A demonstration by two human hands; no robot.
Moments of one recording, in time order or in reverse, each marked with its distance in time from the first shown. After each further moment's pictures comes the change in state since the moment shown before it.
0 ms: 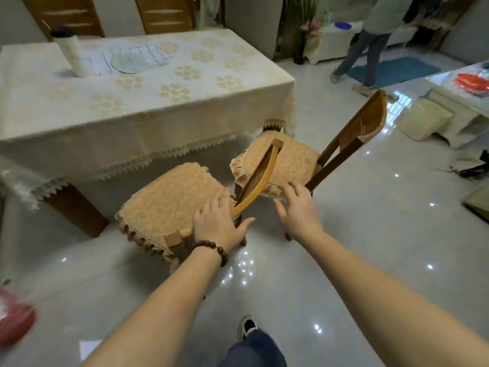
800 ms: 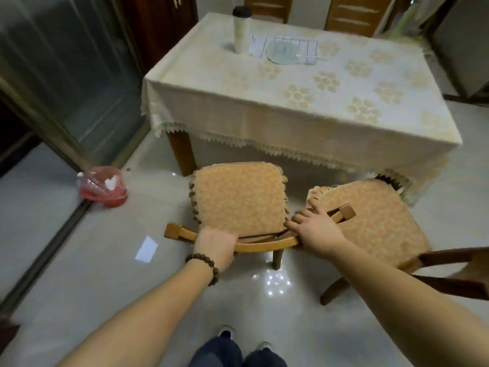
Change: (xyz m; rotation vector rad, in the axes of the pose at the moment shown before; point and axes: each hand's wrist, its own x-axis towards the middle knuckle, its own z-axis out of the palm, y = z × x) left_hand 0.031 0.025 0.007 0.339 -0.258 -0.322; right_hand 0.201 0.014 0.035 -0.609 -0.668 -1.242
